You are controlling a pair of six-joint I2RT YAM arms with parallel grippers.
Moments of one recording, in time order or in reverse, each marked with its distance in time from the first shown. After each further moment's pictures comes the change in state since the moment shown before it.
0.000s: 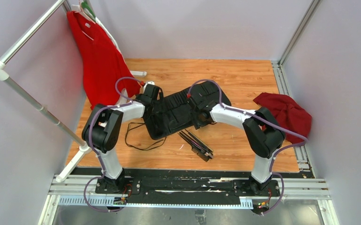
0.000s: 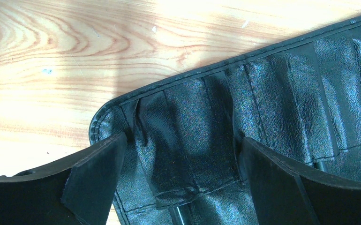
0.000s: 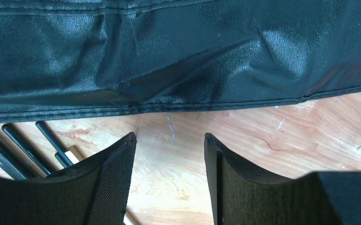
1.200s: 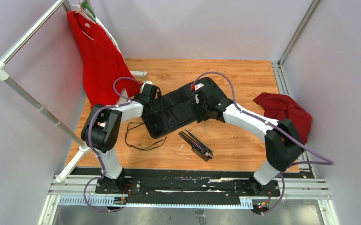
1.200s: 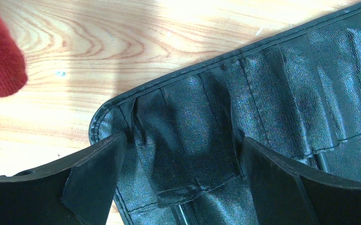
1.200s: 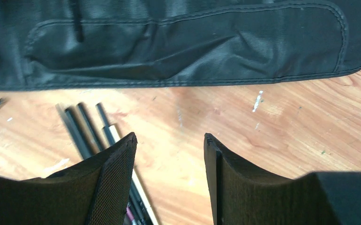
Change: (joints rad) left arm 0.024 -0.004 -0.005 0.002 0.004 0.000; right arm -0.037 -0.180 -0.012 0.032 -0.094 -0.061
